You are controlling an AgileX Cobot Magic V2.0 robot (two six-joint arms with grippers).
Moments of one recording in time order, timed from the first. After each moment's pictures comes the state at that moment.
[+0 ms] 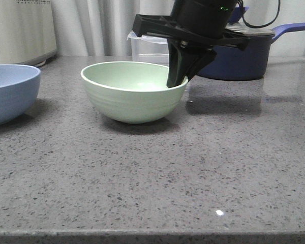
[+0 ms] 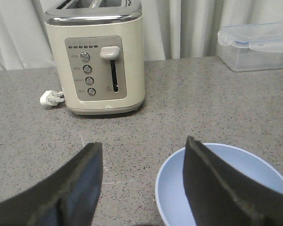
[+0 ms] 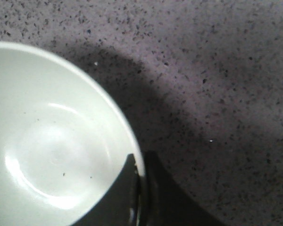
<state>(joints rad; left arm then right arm) -0.05 0.61 -0.51 -0.10 0.20 0.10 0.54 1.78 -1.49 0.18 0.90 0.10</state>
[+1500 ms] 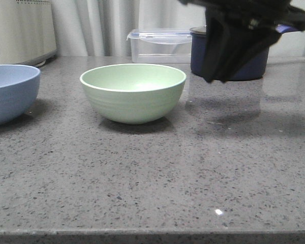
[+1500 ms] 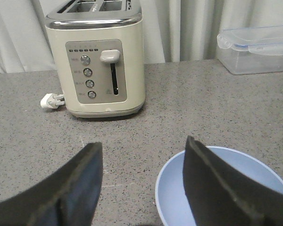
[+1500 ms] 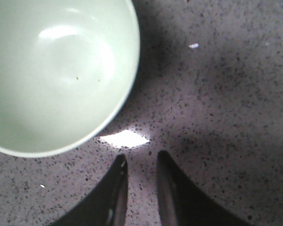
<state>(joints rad) -0.05 0.61 -0.51 -0.10 0.19 0.10 0.54 1.48 -1.20 0.17 0.88 0.10</state>
